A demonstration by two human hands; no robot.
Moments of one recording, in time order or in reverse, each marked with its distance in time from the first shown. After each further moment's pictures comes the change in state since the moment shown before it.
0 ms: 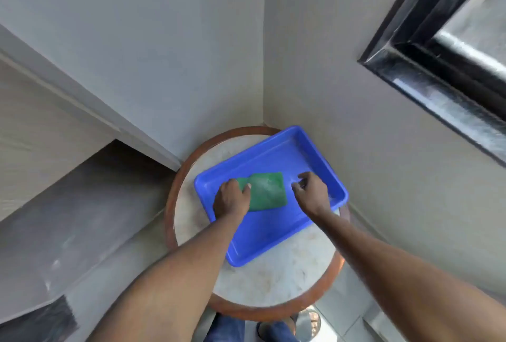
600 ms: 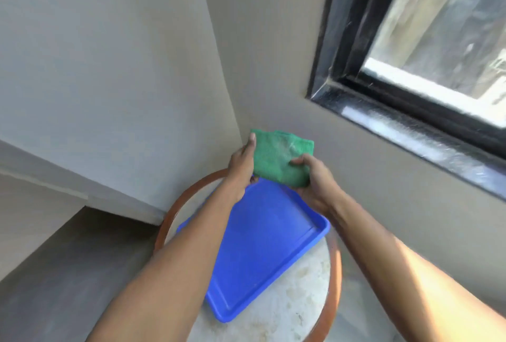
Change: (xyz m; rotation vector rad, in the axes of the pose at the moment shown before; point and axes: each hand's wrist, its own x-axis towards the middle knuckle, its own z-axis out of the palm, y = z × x) left_hand 0.000 0.193 -0.063 -0.765 -0.258 0.173; right_hand 0.015 -0.076 -0.142 1.306 -0.217 0.224
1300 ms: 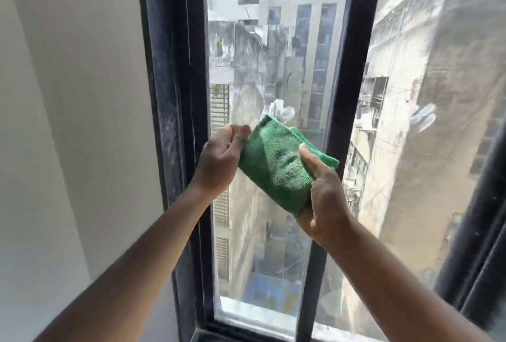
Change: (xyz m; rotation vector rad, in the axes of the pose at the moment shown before) left_hand -0.344 0.565 0.168 0.077 -0.370 1.366; right_hand -0.450 -0.468 0.075 0.166 -0.173 -1.092
